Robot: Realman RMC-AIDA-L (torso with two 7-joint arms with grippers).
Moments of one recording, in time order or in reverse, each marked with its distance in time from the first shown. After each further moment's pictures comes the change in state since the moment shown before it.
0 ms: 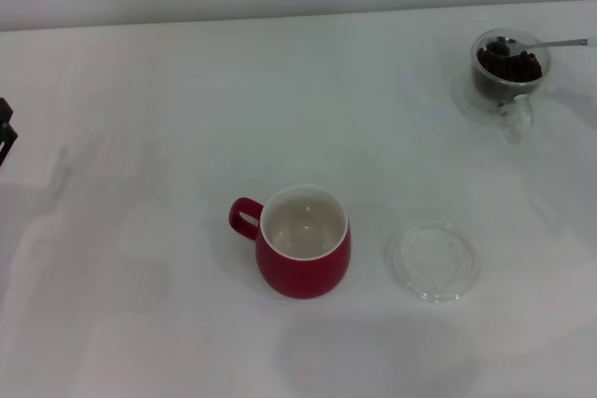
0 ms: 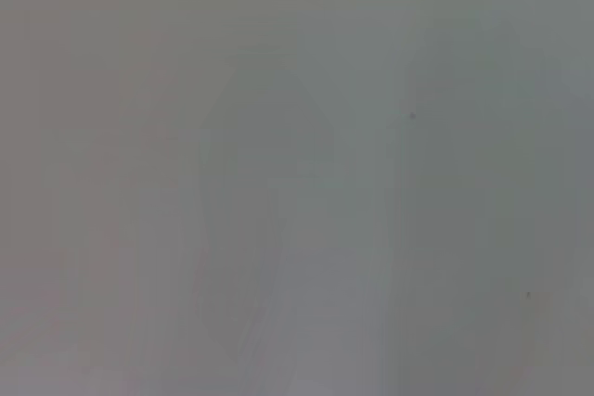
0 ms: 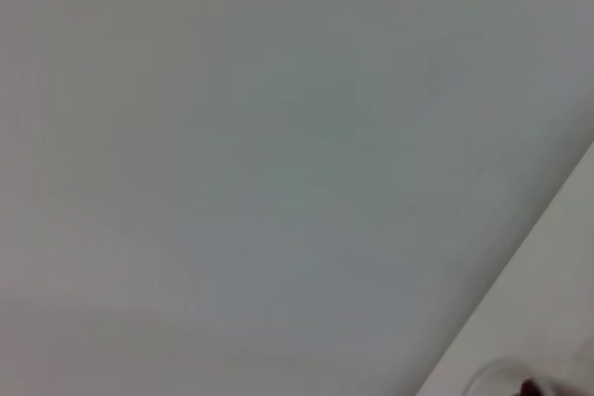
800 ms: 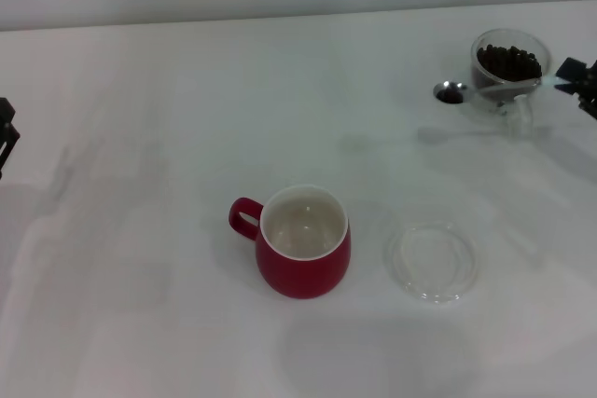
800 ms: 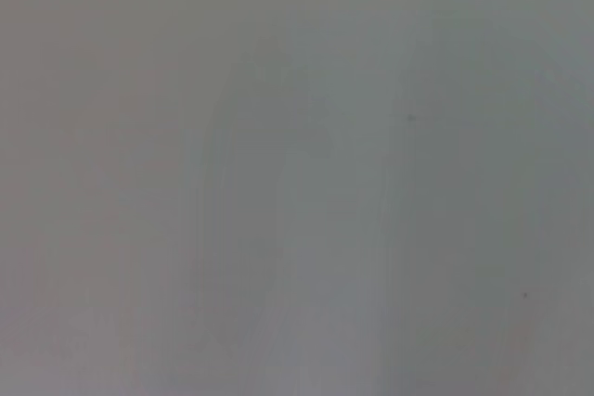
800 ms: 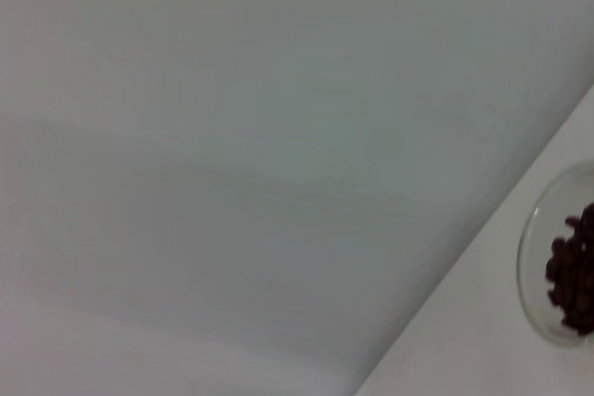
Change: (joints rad) left arm 0.002 -0.003 0.000 -0.005 0.001 0.000 0.000; right arm -0.025 0.026 -0.026 -0.010 -0.066 0.200 -0.002
